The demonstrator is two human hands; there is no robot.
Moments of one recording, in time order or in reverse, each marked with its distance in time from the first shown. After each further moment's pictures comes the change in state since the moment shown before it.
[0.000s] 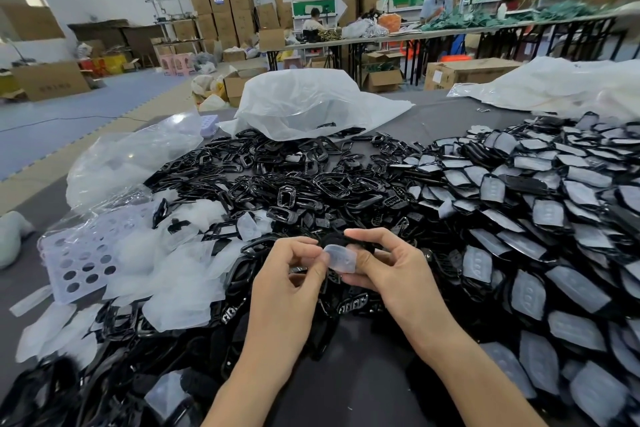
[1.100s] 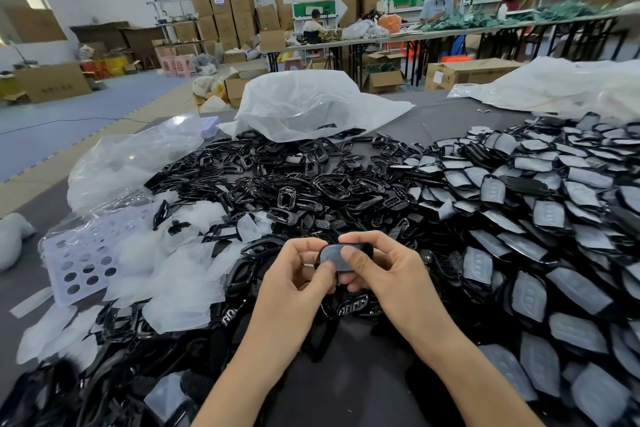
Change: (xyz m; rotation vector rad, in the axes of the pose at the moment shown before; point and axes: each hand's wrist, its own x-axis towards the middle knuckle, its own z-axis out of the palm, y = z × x) left_hand 0.002 -0.003 -0.004 -0.199 -0.184 -0.120; right_hand 0.000 0.001 0.000 -0.136 -0.057 -0.093
